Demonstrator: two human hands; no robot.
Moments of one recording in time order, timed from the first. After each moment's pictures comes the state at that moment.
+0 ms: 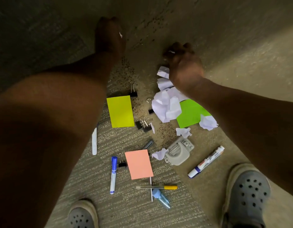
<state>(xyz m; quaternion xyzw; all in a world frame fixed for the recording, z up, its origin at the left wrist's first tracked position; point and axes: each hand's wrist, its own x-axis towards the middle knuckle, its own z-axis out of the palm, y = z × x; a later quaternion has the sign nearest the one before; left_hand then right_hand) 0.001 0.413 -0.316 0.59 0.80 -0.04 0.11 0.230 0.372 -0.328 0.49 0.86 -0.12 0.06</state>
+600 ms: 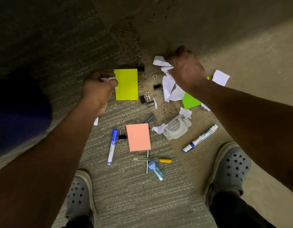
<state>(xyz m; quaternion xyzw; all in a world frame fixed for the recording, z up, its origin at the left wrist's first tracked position) 0.007 0.189 -0.259 0.13 0.81 0.33 0.46 0.234 0.307 -0.294 0.47 0.85 -0.20 0.06</state>
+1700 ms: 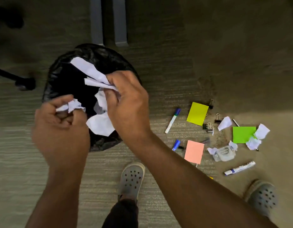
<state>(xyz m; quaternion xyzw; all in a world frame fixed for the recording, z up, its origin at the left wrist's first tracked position) -0.178 -0.016 0.053 0.10 0.90 0.41 0.05 -0.117 0.083 0.034 0.38 0.70 -0.50 -0.33</state>
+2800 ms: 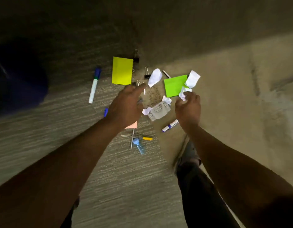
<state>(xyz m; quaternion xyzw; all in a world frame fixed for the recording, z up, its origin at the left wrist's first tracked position) 0.092 0.114 -0.167 0.54 0.72 0.12 0.42 0.303 0.168 -0.208 0.74 0.60 -0.28 -0.05</state>
